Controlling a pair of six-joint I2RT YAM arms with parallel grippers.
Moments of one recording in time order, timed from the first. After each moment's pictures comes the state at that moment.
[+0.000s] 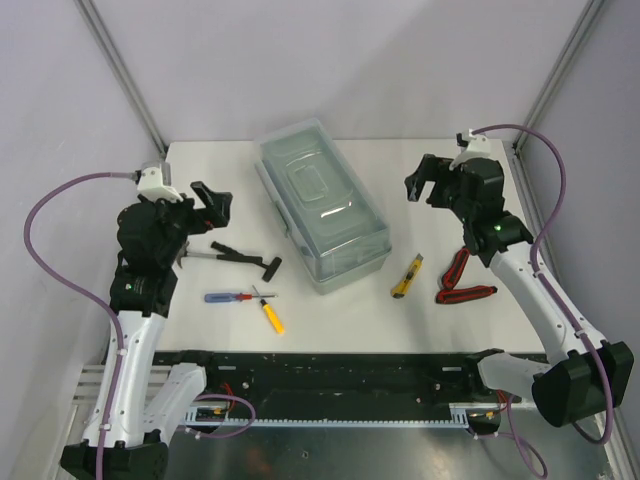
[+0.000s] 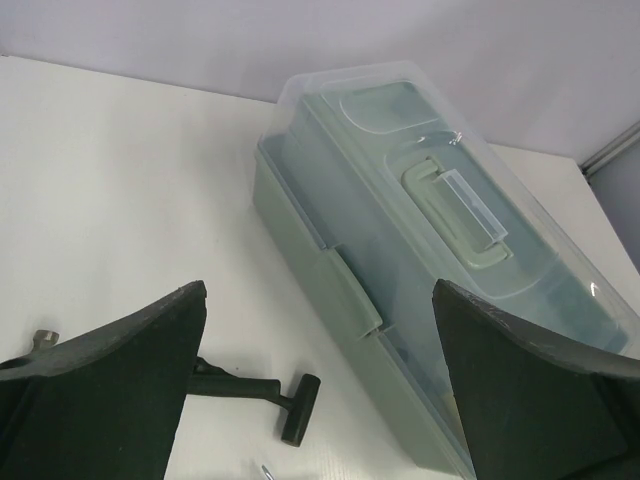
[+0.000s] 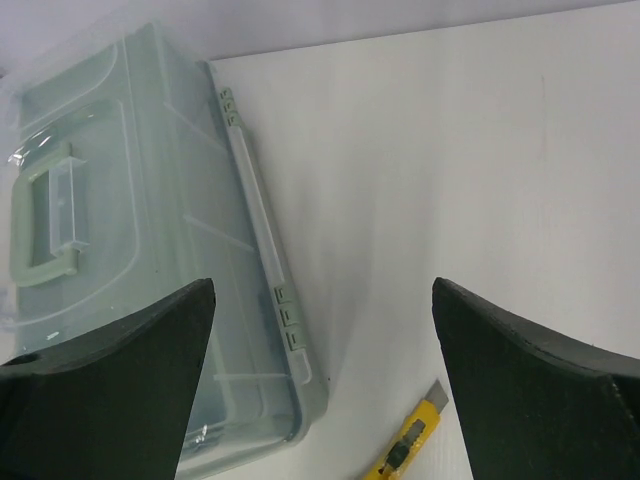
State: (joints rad) left arm -0.03 0.77 0.94 -0.30 0.14 -0.31; right arm 0.30 1.17 1.11 -0.23 0.04 0.33
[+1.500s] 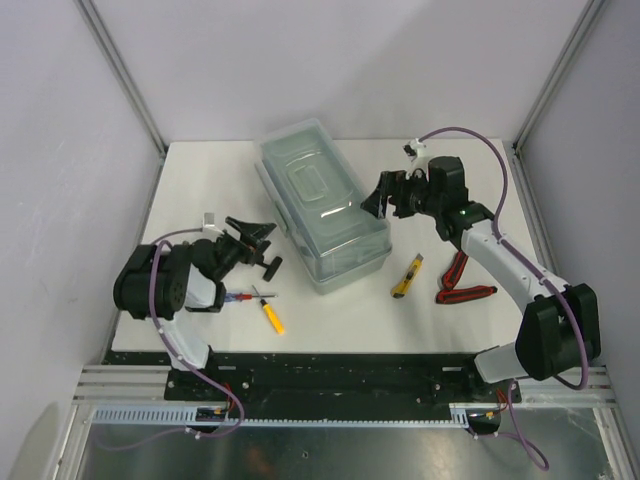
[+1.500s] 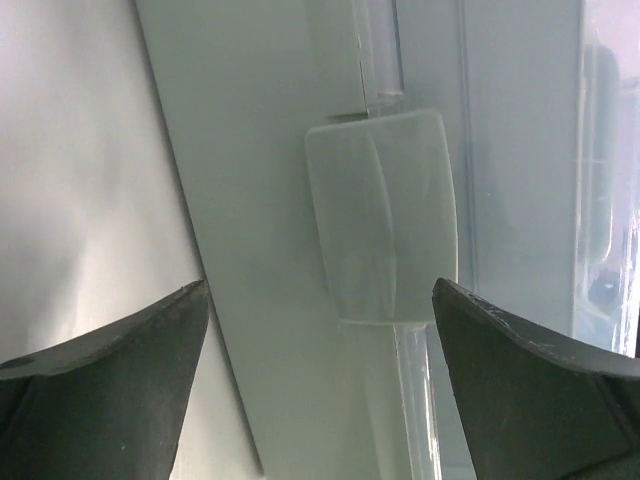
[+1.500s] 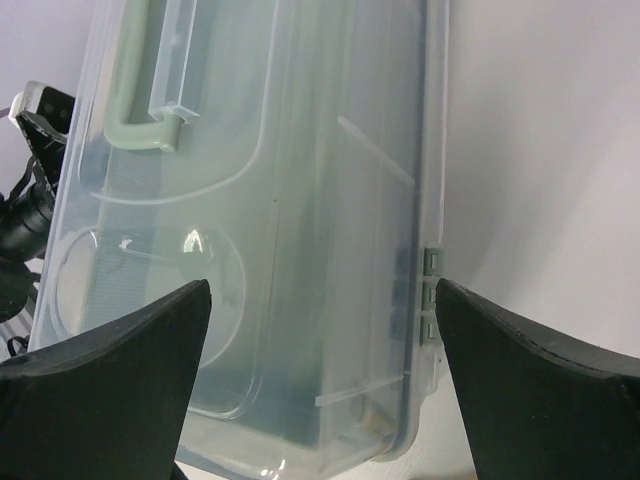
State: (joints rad) left arm -0.02 1.75 0.31 1.28 0.52 -1.21; right arm 0.35 1.42 1.11 -0.12 -0.39 0.31
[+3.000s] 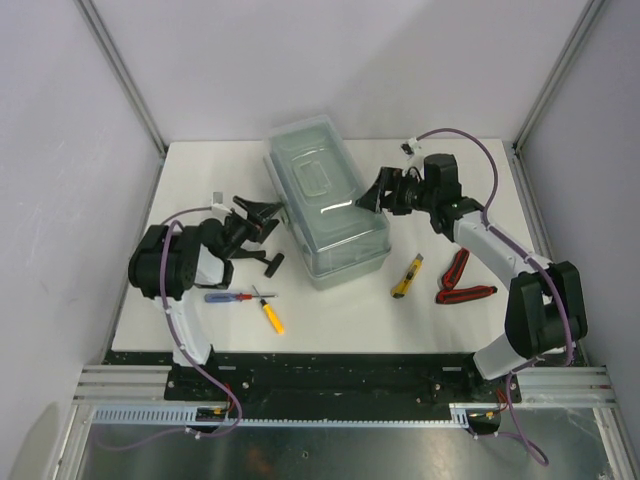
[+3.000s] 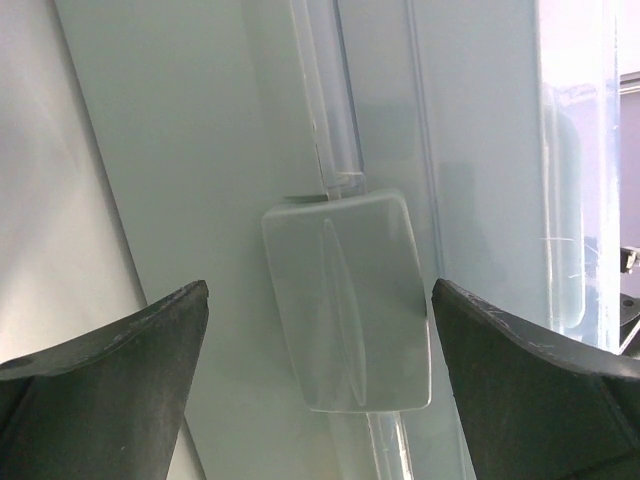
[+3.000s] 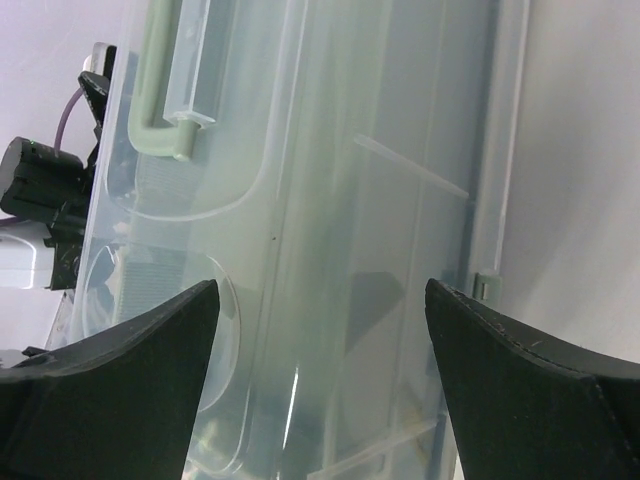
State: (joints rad) left arm -0.06 1.94 0.56 1.33 0.54 -1.28; right arm 0.32 1.54 1.13 -0.04 -0.53 0.44
